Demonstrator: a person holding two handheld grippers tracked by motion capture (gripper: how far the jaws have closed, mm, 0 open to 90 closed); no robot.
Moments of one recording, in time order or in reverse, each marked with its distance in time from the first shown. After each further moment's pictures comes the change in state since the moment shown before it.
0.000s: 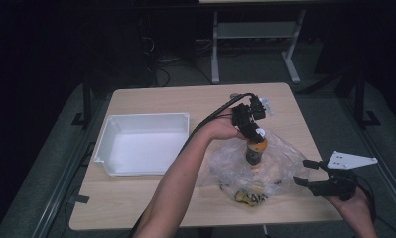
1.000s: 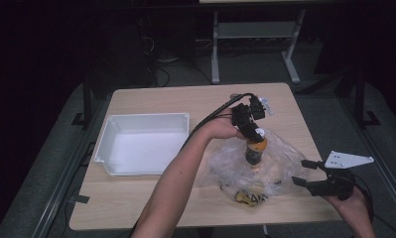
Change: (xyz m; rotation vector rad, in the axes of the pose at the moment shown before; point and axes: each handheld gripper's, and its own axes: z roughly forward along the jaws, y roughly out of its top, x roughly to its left) left arm 0.000 0.000 -0.001 0.009 0.003 -0.002; right arm -0.002 -0.002 0.006 0.010 0.002 0.000
